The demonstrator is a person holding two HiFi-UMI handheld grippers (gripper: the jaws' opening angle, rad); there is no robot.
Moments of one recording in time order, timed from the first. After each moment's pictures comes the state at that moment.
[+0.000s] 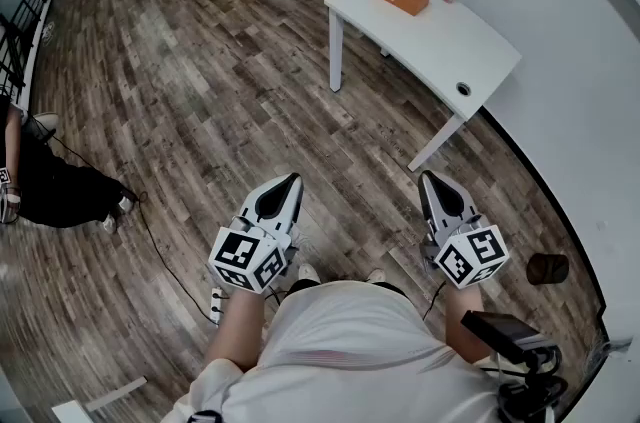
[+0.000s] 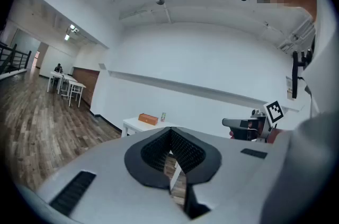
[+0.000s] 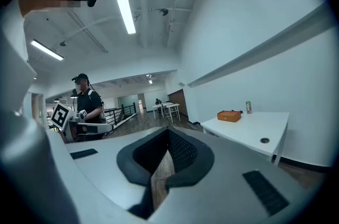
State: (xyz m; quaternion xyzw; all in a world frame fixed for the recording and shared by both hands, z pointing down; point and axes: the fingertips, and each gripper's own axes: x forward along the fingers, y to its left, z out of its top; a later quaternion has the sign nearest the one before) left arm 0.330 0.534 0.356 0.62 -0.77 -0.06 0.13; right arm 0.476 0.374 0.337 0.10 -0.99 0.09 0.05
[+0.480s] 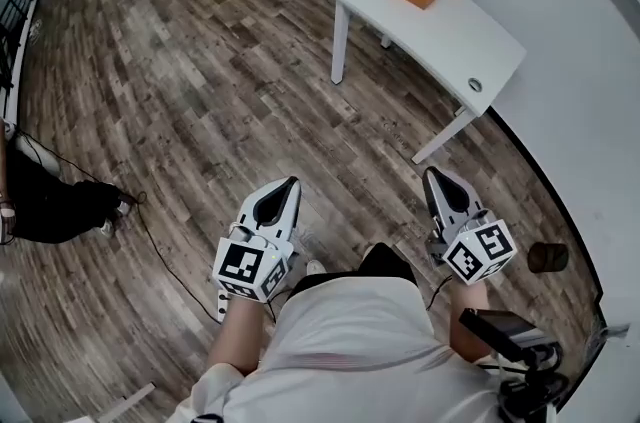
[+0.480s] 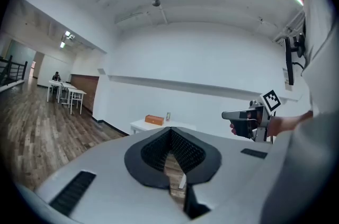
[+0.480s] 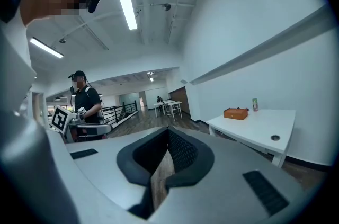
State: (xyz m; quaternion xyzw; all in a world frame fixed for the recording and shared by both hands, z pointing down) left arm 0.267 0.586 0.373 0.63 -0.77 -0.03 0.10; right arm 0.412 0.418 0.350 0.09 -0.99 0.09 0.05
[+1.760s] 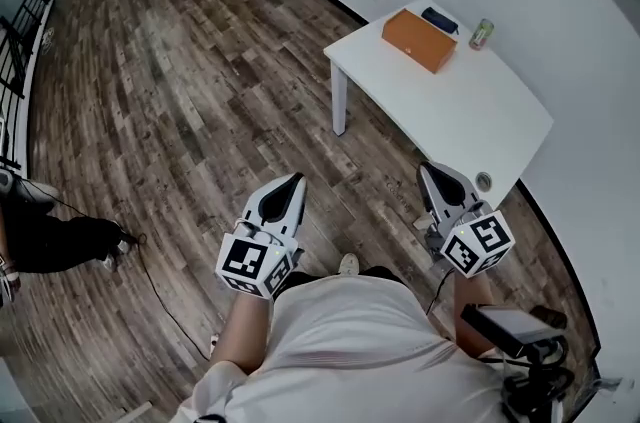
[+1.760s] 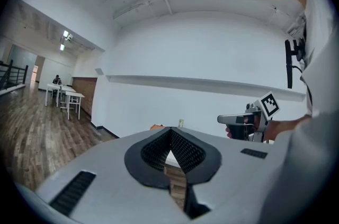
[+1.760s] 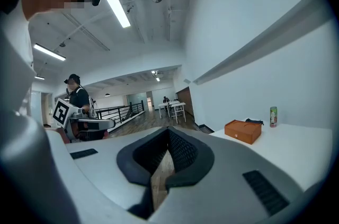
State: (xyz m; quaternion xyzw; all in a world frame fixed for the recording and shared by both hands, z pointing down) left arm 0.089 0.253 0.365 0.61 -0.79 -0.02 0.09; right arm 0.207 0.089 0.359 0.03 -0.99 0.08 0.06
